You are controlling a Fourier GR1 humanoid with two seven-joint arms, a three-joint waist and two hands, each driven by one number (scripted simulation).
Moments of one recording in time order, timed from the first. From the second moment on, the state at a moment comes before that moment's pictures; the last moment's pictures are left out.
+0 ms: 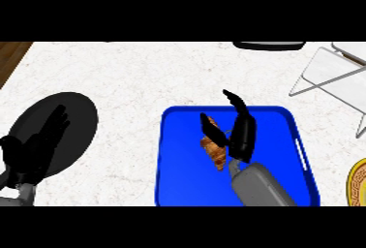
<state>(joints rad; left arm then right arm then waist) -0.02 0.54 -0.17 -1.44 0.35 0.20 0.04 -0.38 -0.06 0.48 -1.18 0.37 -1.00 0.18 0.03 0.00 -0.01</state>
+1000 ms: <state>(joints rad) 0.00 0.55 -0.13 -1.38 0.36 0.18 0.04 -0.62 0.00 0.65 -0.91 0.81 -0.44 1.06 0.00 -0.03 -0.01</state>
